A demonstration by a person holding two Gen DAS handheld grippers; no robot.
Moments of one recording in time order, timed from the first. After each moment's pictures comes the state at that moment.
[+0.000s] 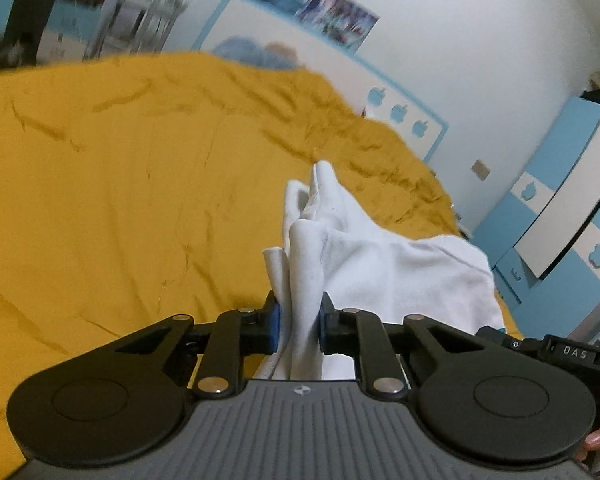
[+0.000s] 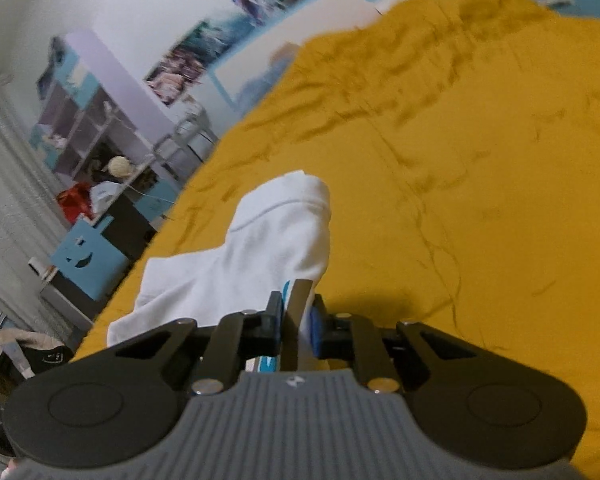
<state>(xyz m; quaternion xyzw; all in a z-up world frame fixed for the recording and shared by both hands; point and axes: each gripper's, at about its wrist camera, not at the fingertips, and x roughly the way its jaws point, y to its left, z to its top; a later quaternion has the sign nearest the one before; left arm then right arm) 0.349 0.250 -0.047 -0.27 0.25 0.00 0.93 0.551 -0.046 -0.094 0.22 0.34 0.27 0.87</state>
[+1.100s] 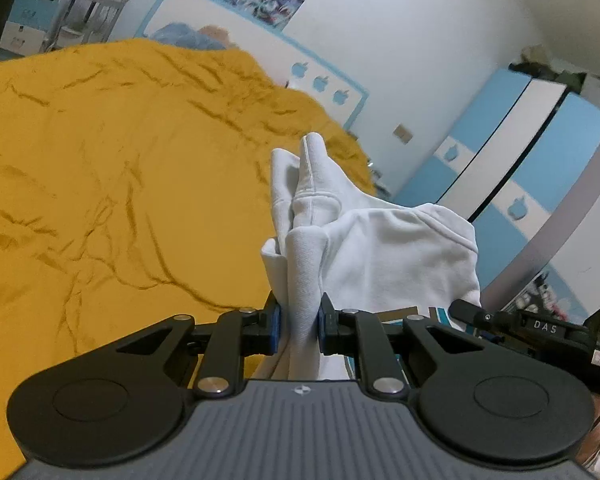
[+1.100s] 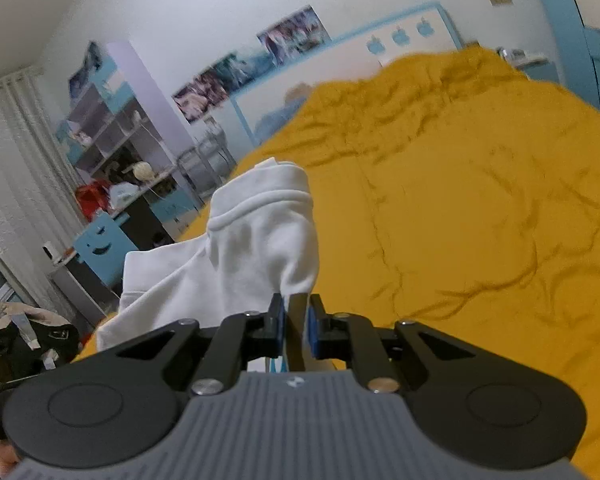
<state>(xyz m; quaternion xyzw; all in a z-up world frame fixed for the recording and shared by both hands) 0.197 0.157 -0.002 -0.27 0.28 -0.10 0.92 0.281 -0.206 0.002 0.19 0.31 0.25 0.90</state>
